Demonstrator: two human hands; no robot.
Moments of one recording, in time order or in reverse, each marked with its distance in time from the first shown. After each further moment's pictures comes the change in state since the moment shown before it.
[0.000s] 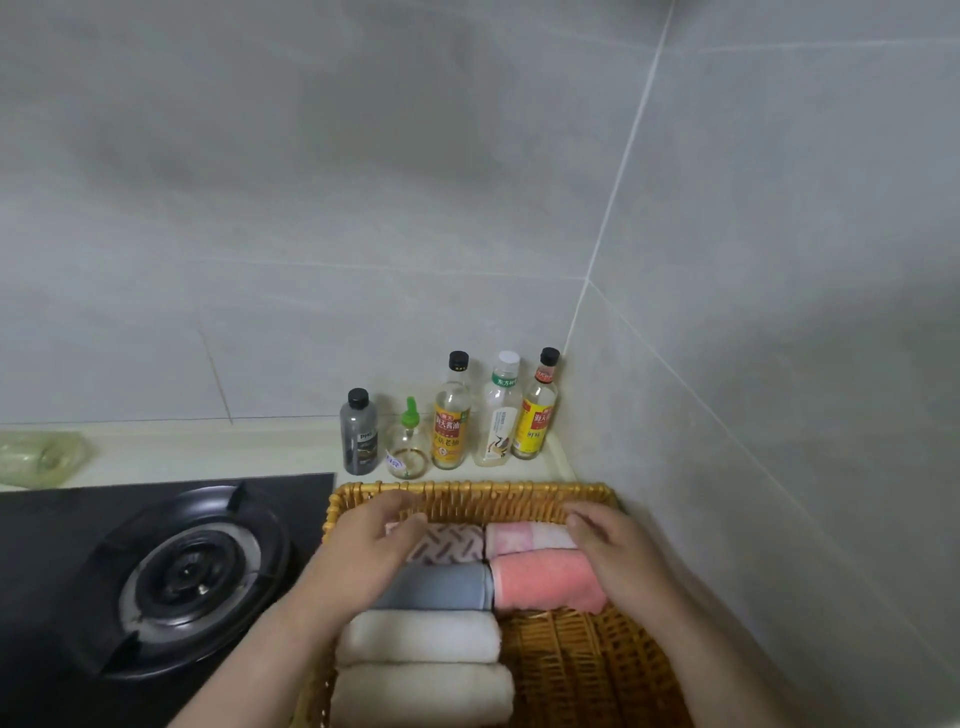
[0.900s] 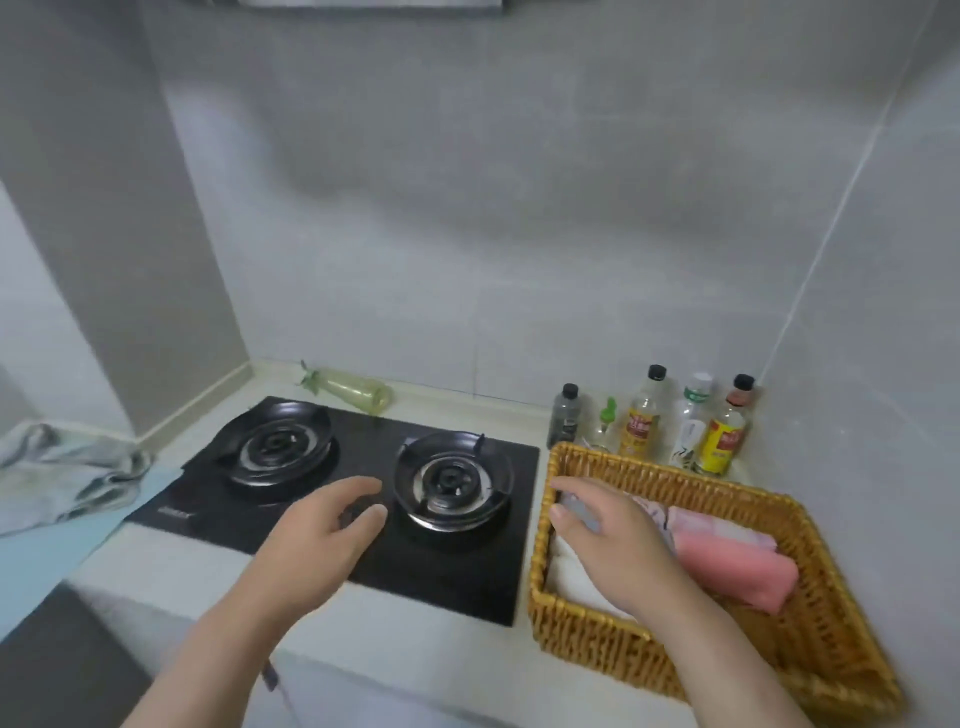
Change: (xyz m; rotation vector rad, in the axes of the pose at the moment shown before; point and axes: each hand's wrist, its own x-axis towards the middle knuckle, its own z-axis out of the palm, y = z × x) left_hand -0.304 -0.034 -0.158 0.204 0.483 -0.200; right_hand -0.186 -0.163 0.104 -0.047 -0.284 -0.455
